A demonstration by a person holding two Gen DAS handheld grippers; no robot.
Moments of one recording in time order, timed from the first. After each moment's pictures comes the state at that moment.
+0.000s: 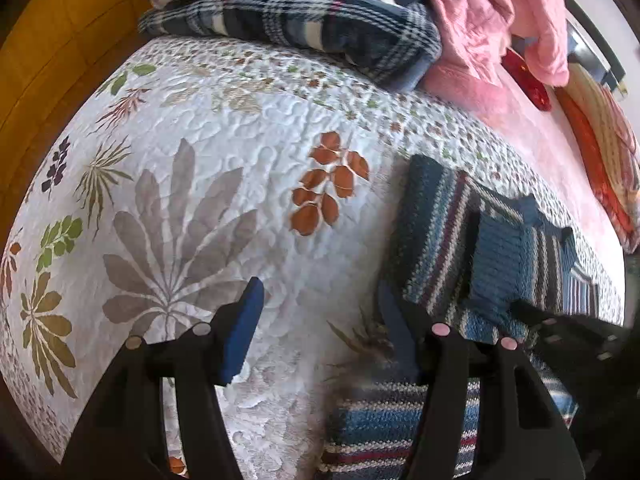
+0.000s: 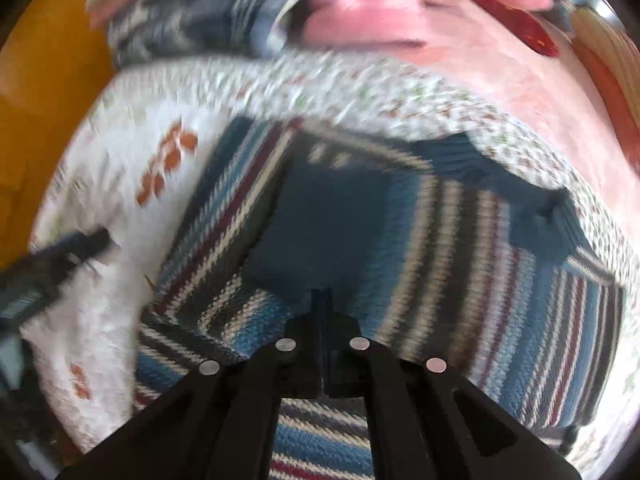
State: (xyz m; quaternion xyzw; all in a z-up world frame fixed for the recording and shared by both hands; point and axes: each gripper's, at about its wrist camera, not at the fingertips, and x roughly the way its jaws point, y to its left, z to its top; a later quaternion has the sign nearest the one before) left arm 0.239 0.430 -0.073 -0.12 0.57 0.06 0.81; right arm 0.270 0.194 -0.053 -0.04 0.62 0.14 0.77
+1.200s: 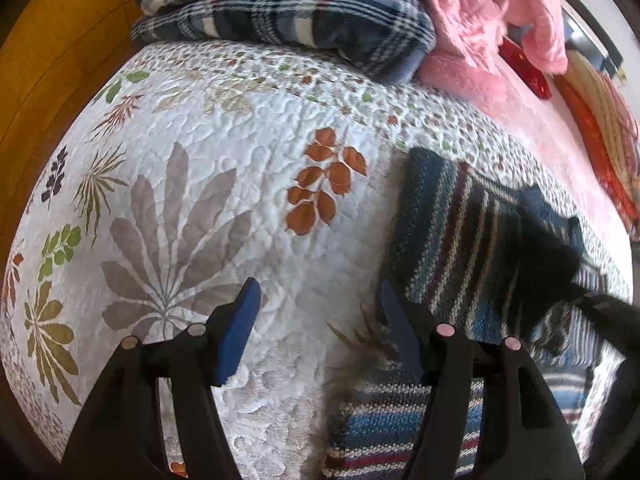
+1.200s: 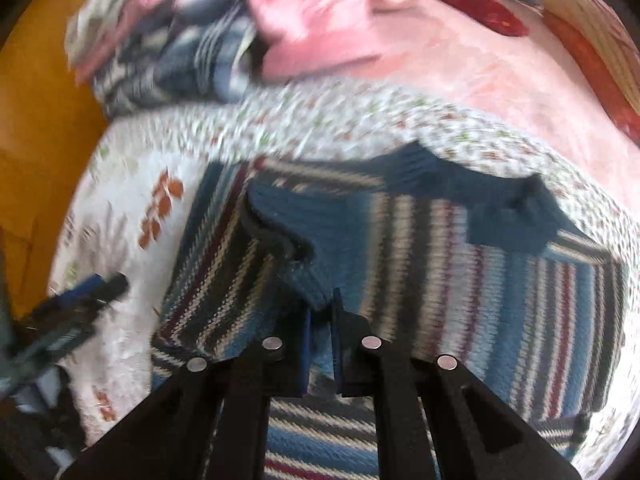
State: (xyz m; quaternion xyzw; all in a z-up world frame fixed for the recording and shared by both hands) left arm 0.242 0.421 -0.081 -0.09 0.57 0.06 0.81; right arm 0.283 0.148 -0.033 0.03 0.61 0.12 0.78
